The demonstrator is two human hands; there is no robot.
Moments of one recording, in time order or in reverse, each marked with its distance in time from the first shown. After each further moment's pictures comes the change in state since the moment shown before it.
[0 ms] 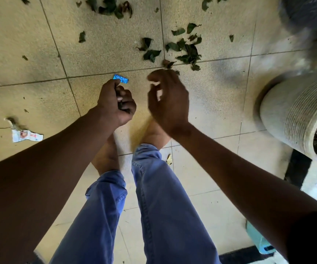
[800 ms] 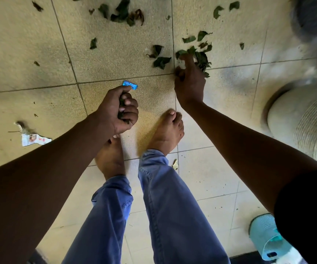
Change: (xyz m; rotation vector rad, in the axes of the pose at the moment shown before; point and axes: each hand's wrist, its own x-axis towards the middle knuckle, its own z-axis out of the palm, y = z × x) left_hand 0.010 0.025 -0.024 0.014 -0.142 -0.273; right_hand 0.068 0.085 0.044 -0.046 0.034 0.192
